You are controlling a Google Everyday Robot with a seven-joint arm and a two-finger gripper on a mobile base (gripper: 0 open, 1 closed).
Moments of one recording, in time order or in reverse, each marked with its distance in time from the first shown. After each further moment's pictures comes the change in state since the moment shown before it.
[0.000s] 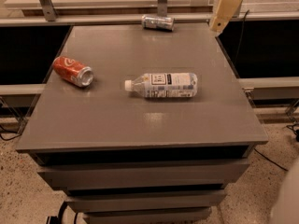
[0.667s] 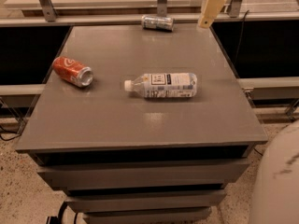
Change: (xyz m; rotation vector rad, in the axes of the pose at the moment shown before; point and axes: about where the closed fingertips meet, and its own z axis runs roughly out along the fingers) arm -0.001 -0.058 0.050 0.162 -0.013 -0.028
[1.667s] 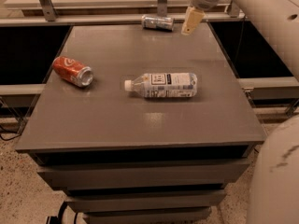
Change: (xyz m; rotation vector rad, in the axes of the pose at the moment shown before) arm 0.003 -0.040 0.088 0.263 0.014 0.000
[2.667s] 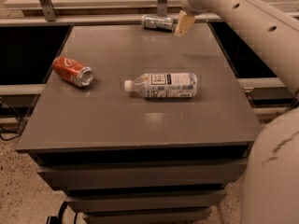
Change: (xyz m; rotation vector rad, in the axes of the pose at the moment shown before) arm -0.011 -0.003 0.032 0.097 -0.012 -0.037
